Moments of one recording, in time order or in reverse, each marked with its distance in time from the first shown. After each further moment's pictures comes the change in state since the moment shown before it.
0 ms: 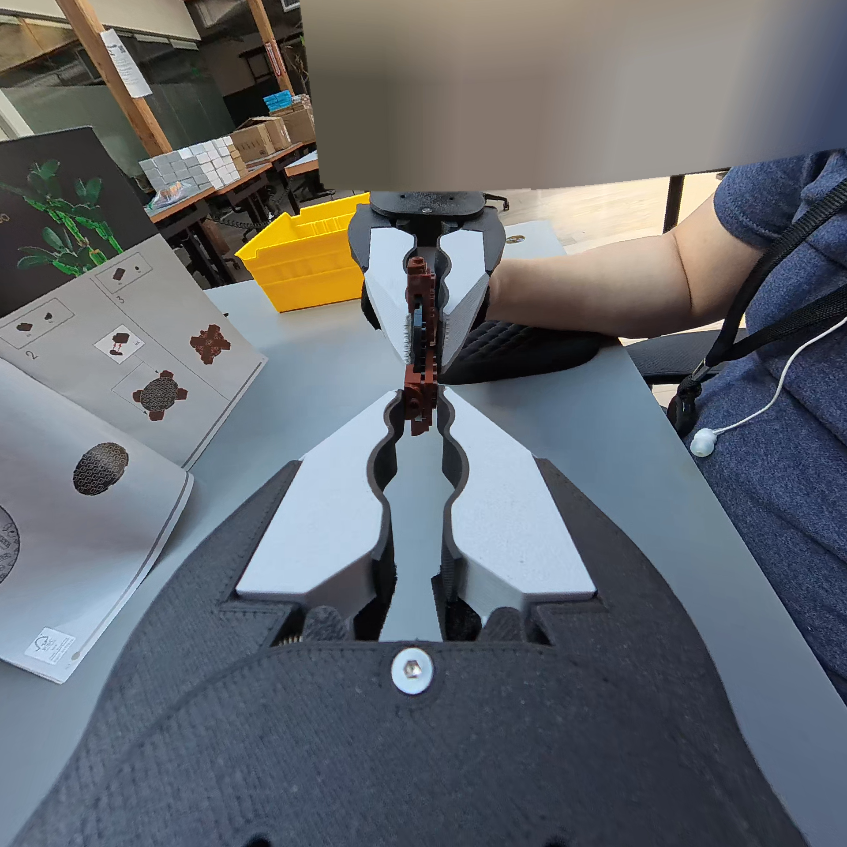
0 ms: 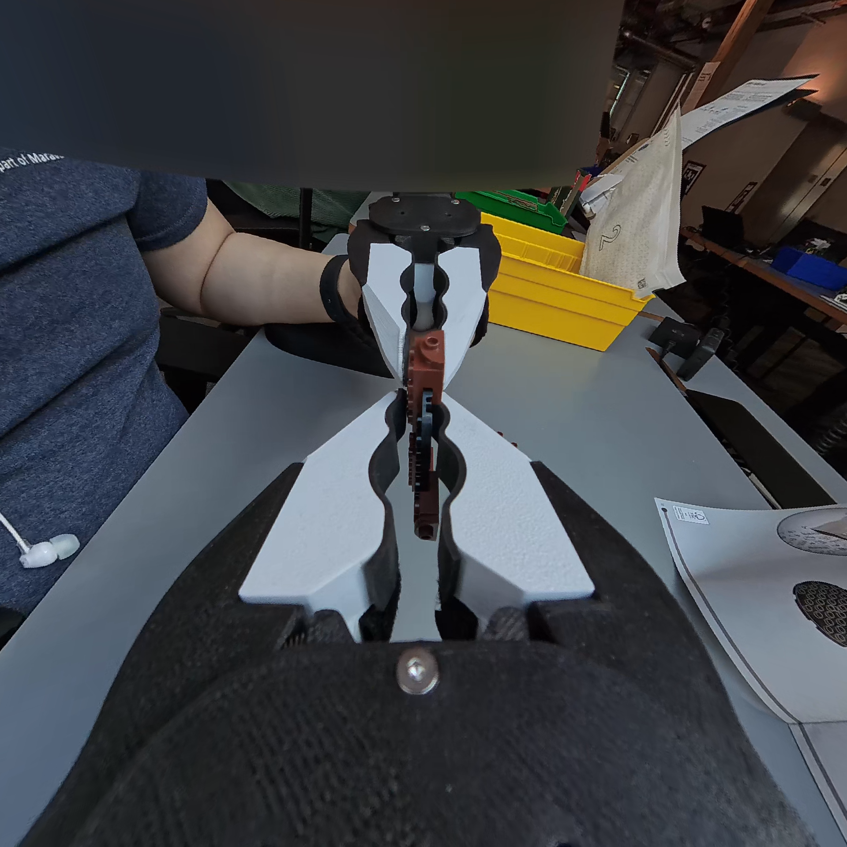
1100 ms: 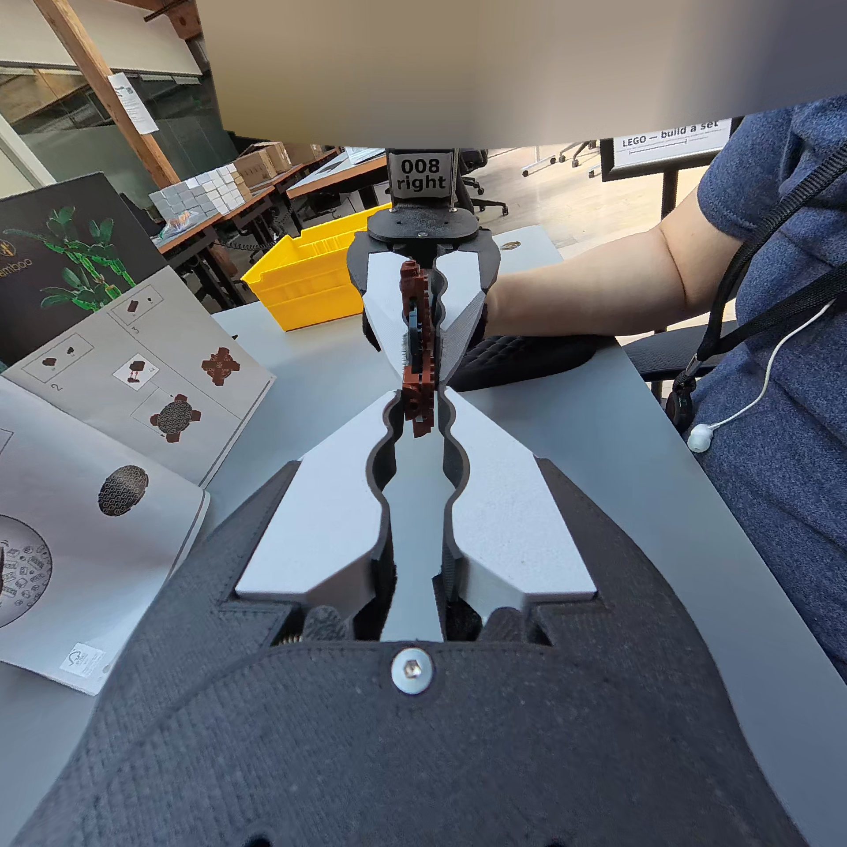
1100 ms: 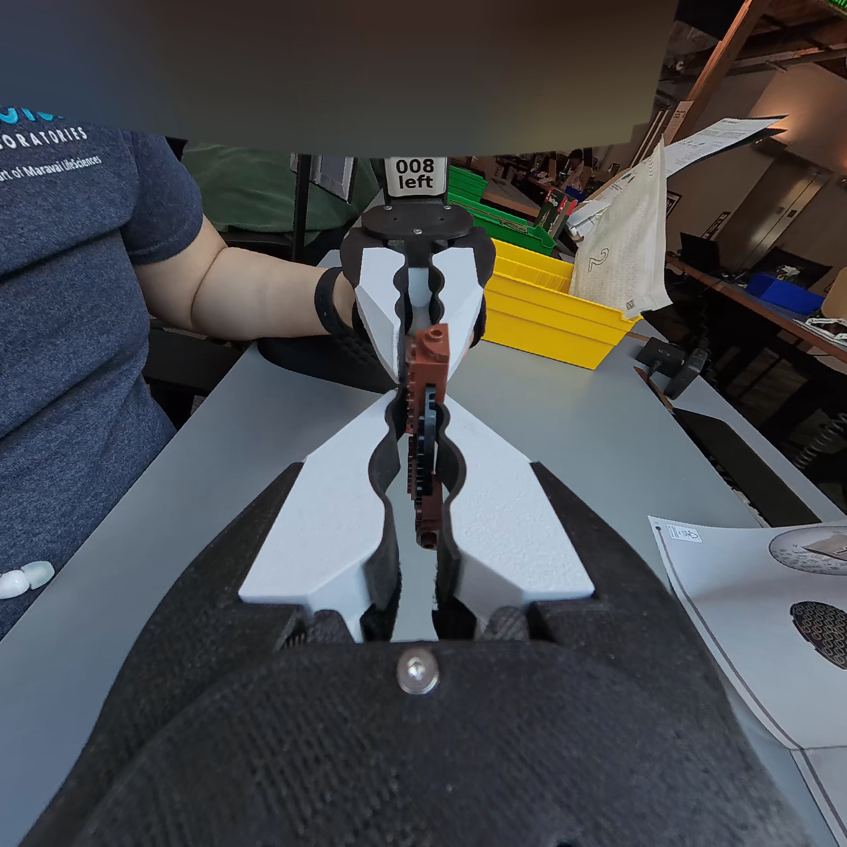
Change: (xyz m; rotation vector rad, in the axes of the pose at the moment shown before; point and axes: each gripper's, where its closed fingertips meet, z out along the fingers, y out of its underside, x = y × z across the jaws) left arm 0.004 -0.009 -0.005 0.022 -0.008 0.065; right arm -0.002 -0.006 0.007 0.041 0.025 -0.025
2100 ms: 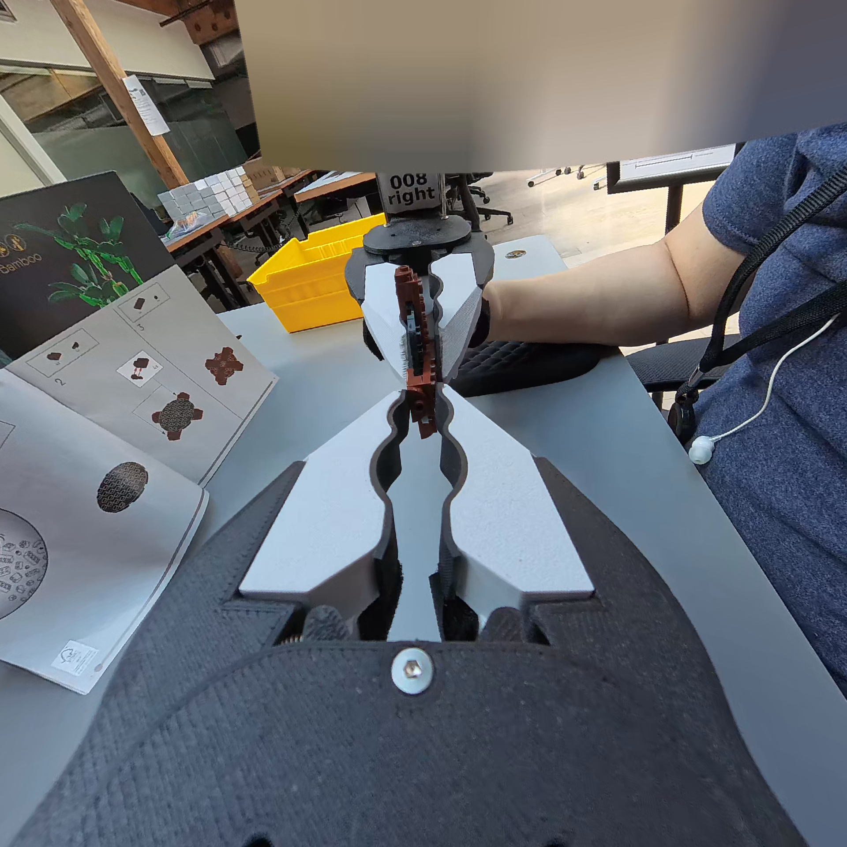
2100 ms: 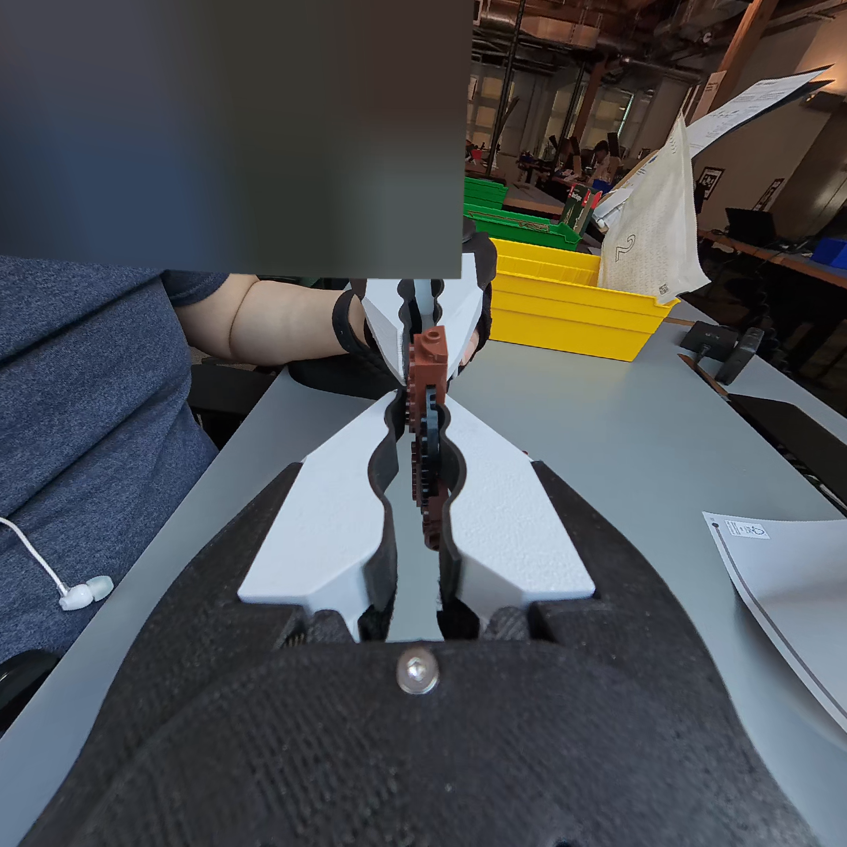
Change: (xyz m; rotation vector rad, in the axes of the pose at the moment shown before) left arm -0.002 -0.001 0.001 0.012 -0.008 -0.026; right arm 0.000 -0.002 -0.002 0.036 -0.059 0.132
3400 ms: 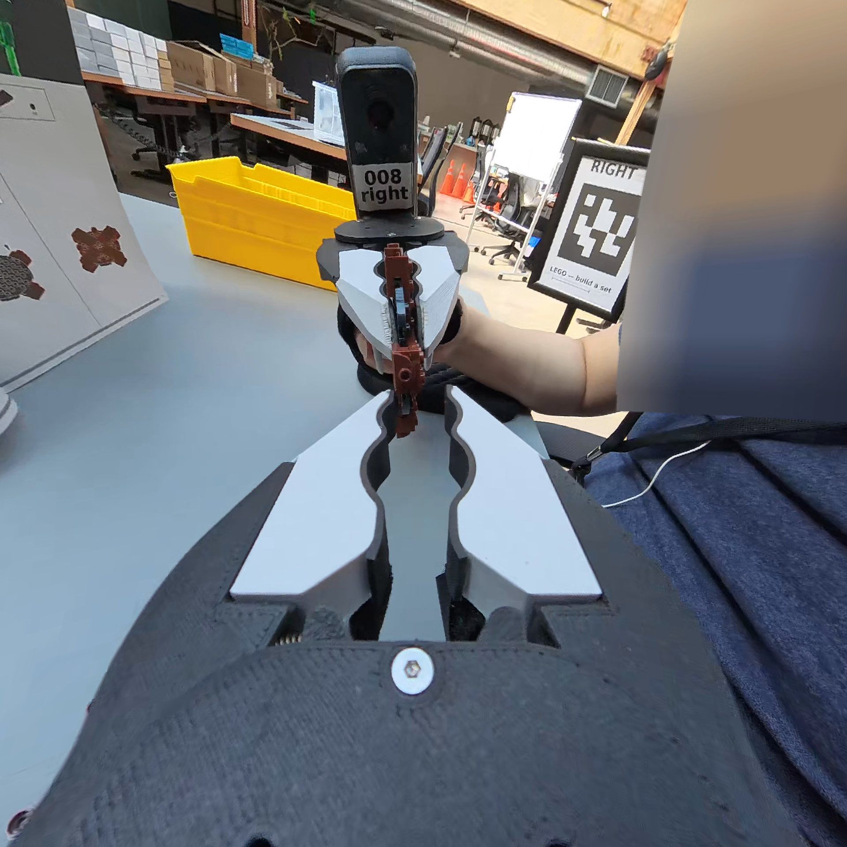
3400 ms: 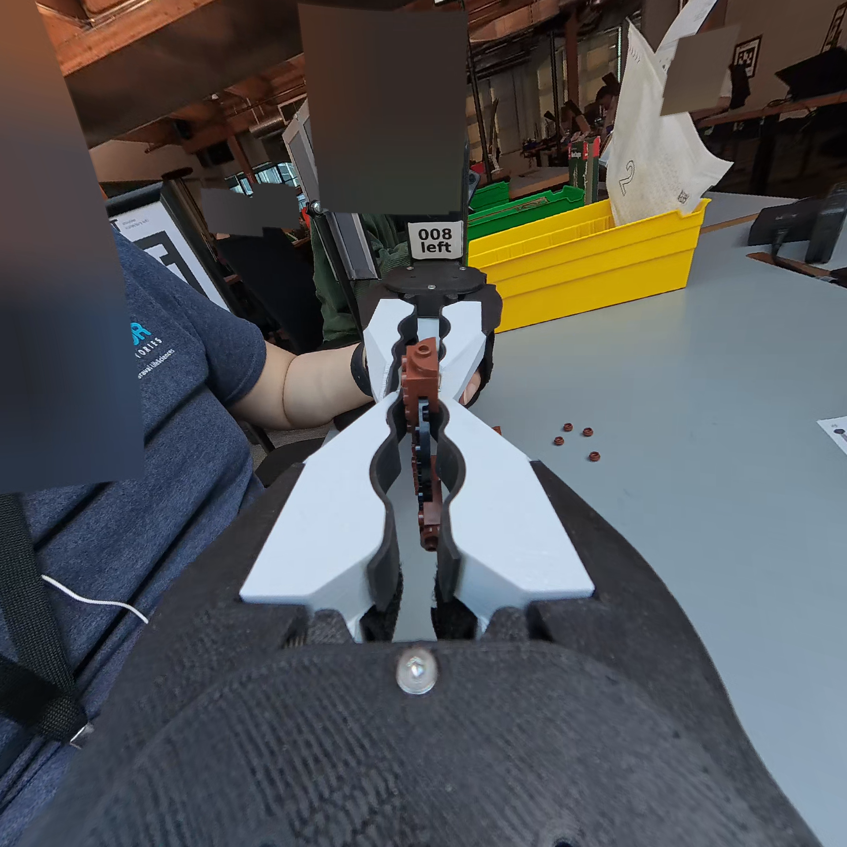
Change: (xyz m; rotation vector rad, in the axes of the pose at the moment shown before) left arm -0.011 0.014 0.009 0.056 0.151 -0.505; right arm 0.026 0.004 -0.007 0.077 -0.036 0.421
